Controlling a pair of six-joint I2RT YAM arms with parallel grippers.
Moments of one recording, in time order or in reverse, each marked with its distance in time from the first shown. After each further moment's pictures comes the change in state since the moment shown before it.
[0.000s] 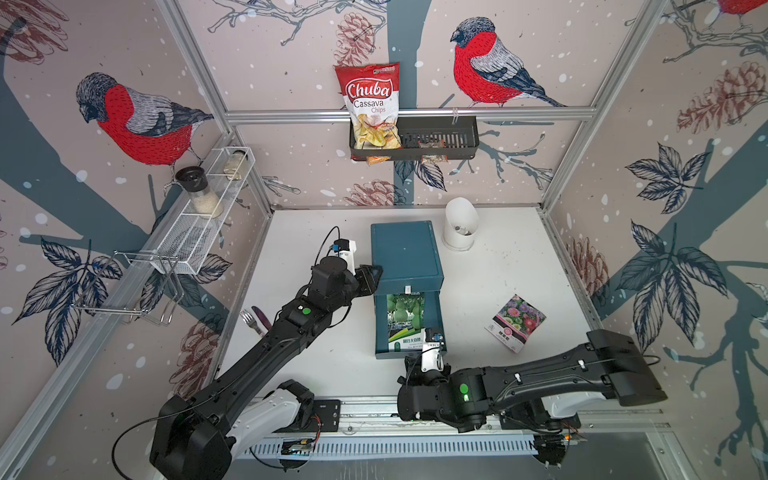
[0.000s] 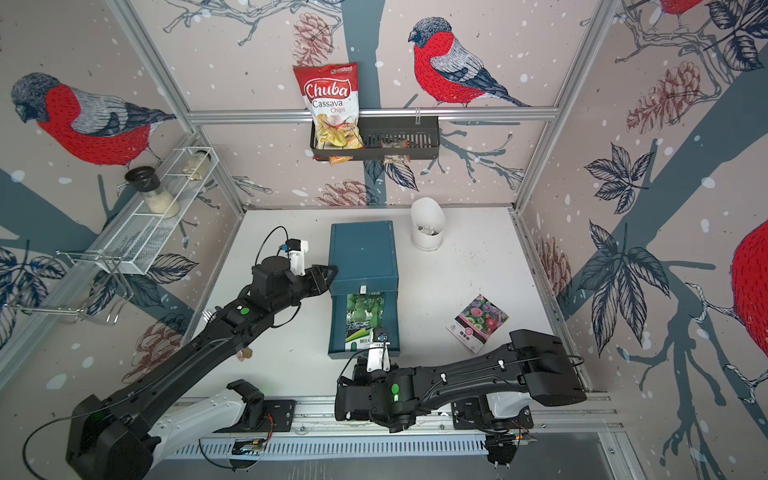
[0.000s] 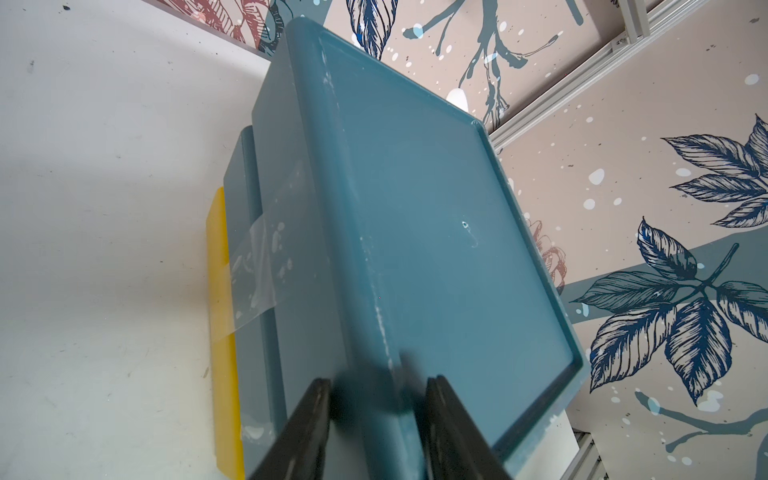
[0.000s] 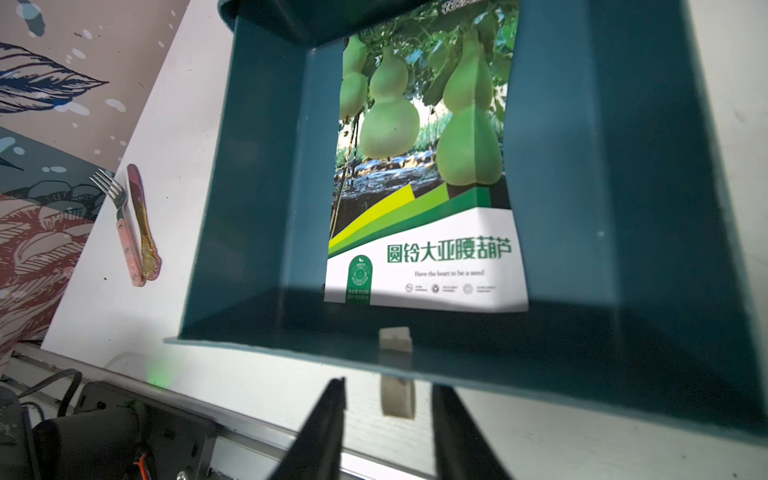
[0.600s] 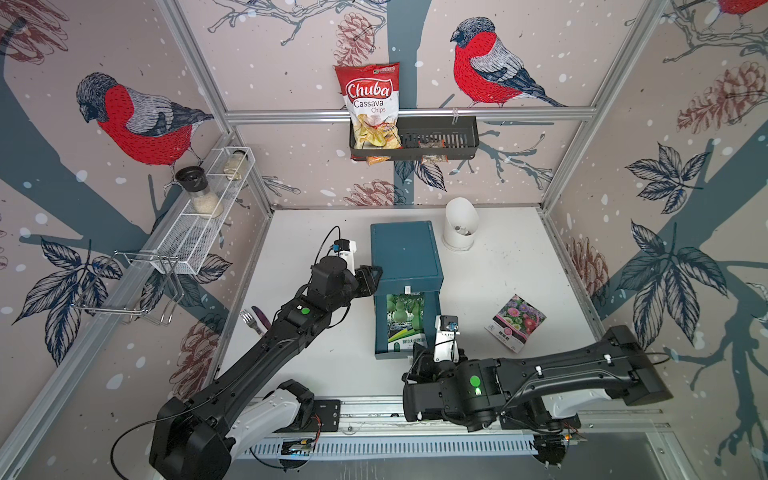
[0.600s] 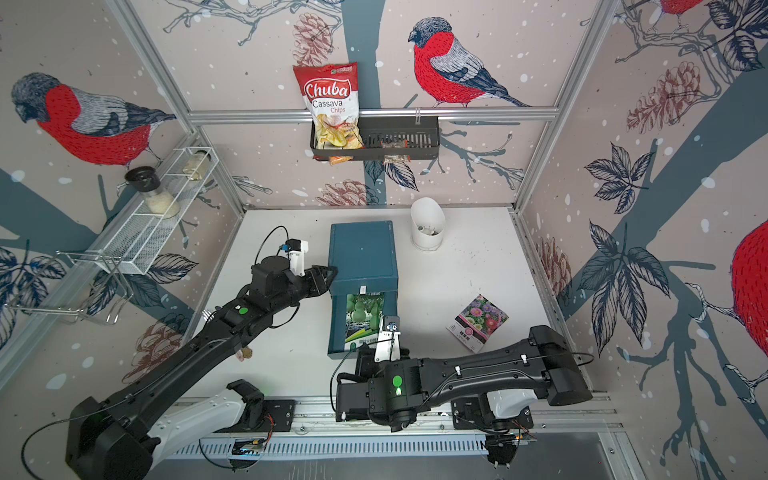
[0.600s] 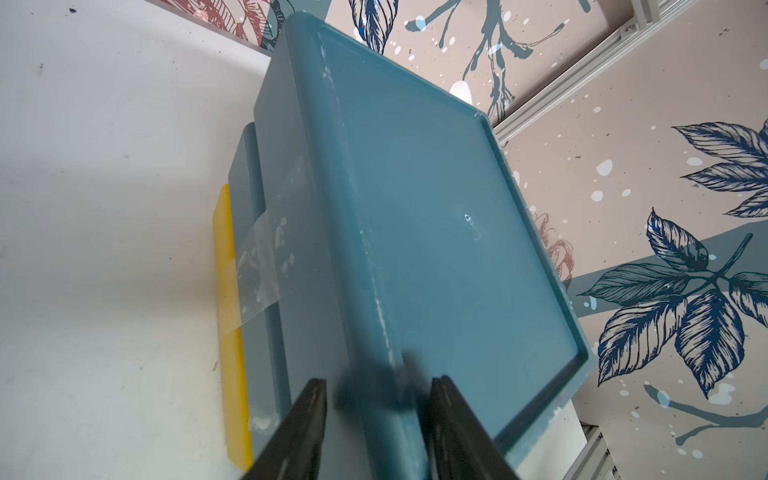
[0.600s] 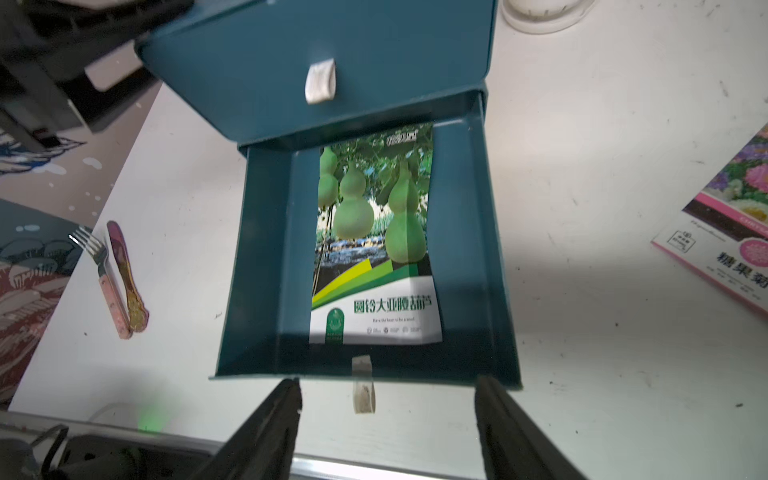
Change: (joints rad) left arm 0.000 -0.027 0.018 -0.053 0.001 0.020; right arm -0.006 -0.029 0.278 -0.496 0.103 0.120
